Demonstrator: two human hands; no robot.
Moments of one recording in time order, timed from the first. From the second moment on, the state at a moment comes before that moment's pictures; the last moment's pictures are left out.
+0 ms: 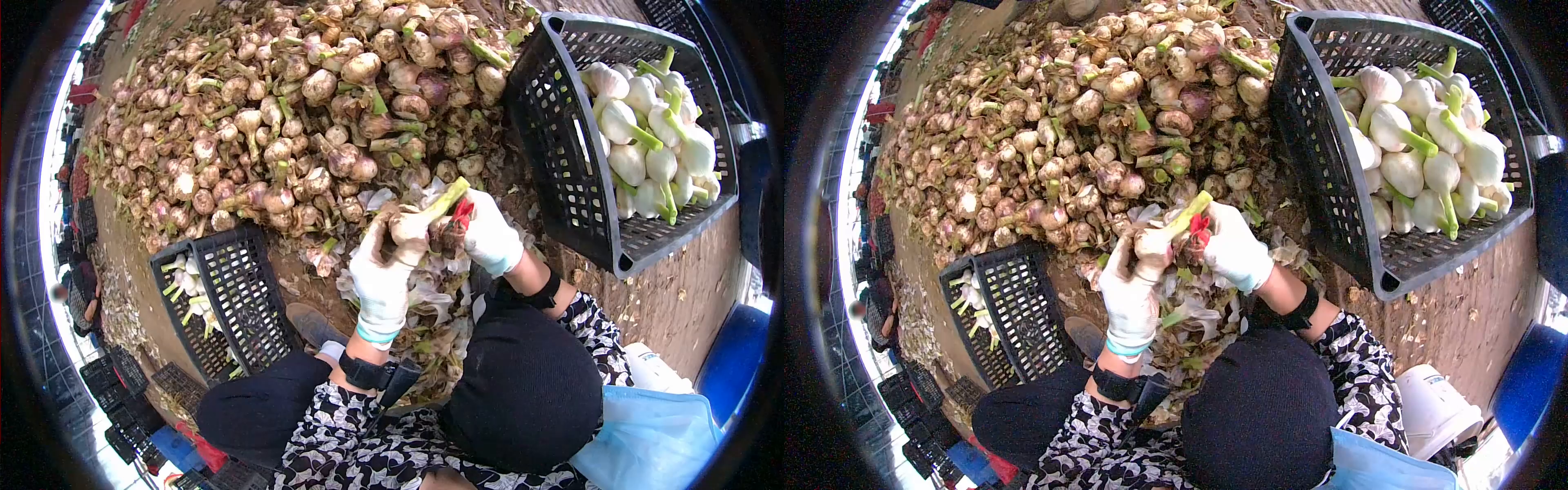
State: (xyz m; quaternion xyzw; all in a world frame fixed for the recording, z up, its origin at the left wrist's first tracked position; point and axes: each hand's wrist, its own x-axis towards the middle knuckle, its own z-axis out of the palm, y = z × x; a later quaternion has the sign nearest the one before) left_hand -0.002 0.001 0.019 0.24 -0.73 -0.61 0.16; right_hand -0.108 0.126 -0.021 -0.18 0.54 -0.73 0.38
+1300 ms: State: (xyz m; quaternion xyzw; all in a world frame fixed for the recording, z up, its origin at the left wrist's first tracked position) left_hand -0.008 -0.006 0.026 0.16 -0.81 -0.51 0.23; right_hand -0.116 0.129 0.004 -0.15 0.60 -0.67 0.41
